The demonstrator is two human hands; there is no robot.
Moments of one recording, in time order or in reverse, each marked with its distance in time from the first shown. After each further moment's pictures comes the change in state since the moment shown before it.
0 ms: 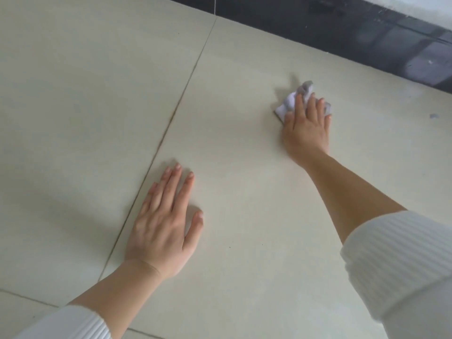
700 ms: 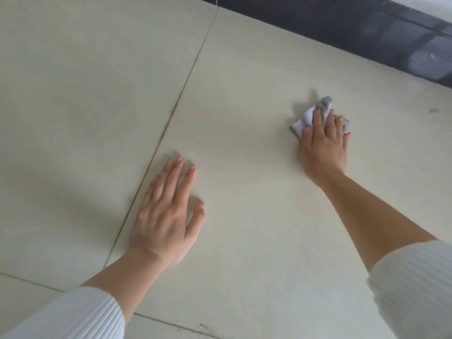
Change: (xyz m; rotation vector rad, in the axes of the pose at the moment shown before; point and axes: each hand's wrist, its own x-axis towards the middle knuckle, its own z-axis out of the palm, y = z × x) left_hand 0.001 0.000 0.000 -0.021 0.014 -0.009; right_hand -0.040 0.034 -0.005 -0.005 -0.002 0.062
